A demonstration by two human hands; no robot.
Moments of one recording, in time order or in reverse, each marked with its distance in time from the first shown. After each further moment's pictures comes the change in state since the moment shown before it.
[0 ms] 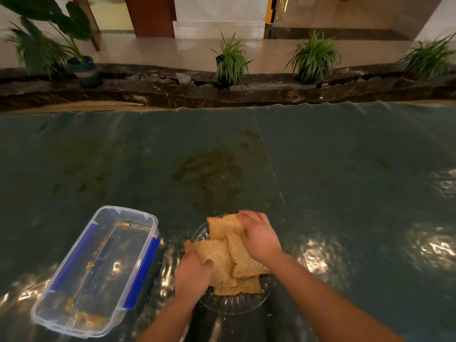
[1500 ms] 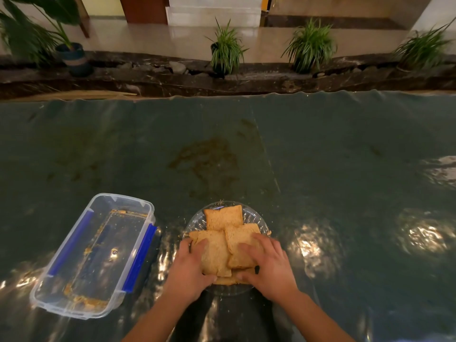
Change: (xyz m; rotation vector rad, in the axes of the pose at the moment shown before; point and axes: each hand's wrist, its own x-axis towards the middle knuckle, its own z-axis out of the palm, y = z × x) left_hand -0.006 -0.050 0.004 0.396 -0.046 0.423; right_hand -0.112 0.010 0.013 -0.063 -0.082 0.075
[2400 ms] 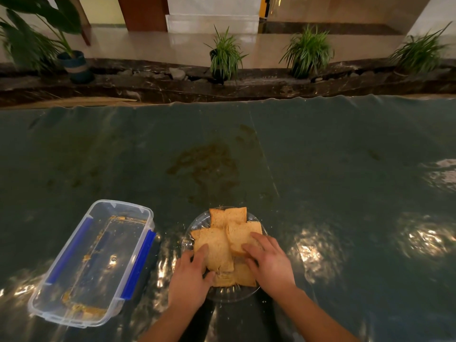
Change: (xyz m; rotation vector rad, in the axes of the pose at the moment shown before) left_hand -0.004 0.008 0.009 -0.004 0.096 -0.056; right_hand 0.018 0.006 0.002 -0.053 0.209 -0.057
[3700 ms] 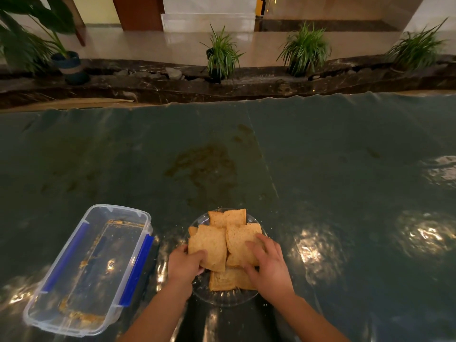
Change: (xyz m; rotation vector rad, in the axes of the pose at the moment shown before) left_hand 0.046 0.015 -0.018 -1.037 -0.036 -0.645; right_hand -0.005 -0.003 0.008 0.181 -0.022 0.124
